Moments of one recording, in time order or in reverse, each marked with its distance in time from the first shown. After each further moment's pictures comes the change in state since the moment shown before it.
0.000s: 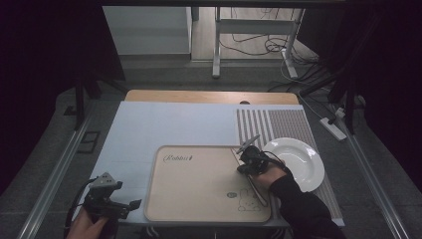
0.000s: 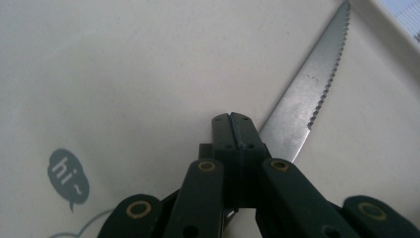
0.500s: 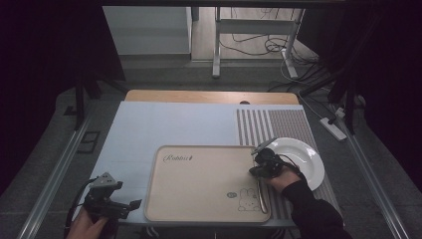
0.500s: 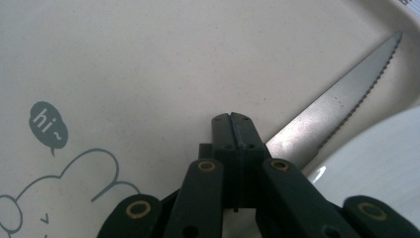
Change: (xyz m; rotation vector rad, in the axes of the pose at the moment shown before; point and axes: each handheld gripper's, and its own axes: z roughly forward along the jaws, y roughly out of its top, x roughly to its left) left arm 0.000 0.000 0.000 0.001 0.000 0.000; right arm -0.015 -0.033 -0.017 -0.021 -0.016 0.081
